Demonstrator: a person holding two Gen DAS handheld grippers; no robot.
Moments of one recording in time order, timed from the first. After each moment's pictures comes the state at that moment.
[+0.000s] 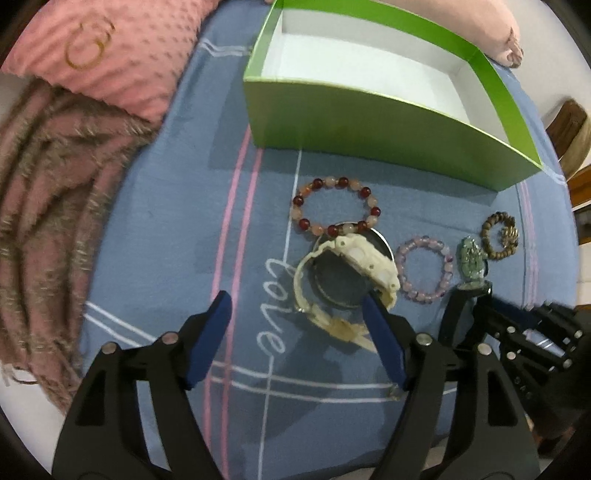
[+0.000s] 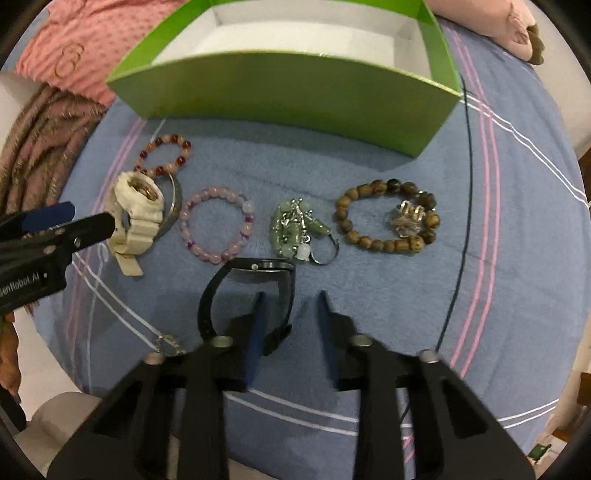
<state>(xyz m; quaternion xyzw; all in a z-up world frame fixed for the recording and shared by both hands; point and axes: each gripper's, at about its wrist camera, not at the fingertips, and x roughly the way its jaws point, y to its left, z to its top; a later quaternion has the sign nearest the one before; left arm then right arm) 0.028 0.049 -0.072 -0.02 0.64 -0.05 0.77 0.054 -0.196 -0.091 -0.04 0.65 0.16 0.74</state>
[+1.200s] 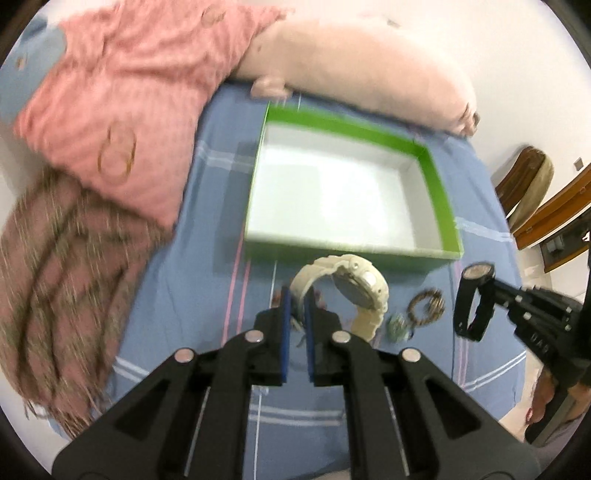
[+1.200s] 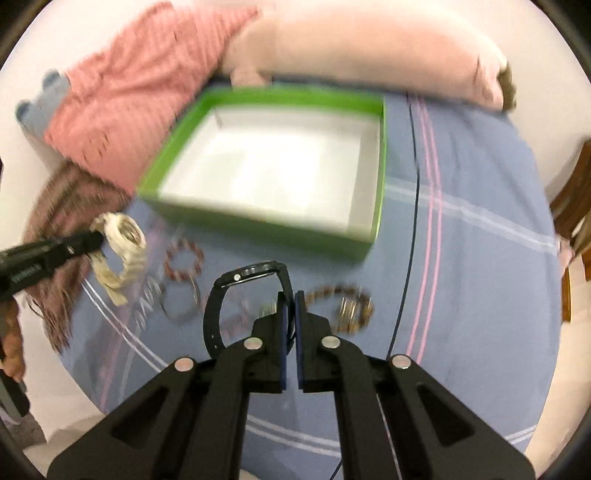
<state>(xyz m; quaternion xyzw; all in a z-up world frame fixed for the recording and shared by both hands) 0.050 0.069 0.054 -0.06 0.53 -0.10 0.84 0.084 -0.244 0.018 0.00 0.55 0.17 0.82</state>
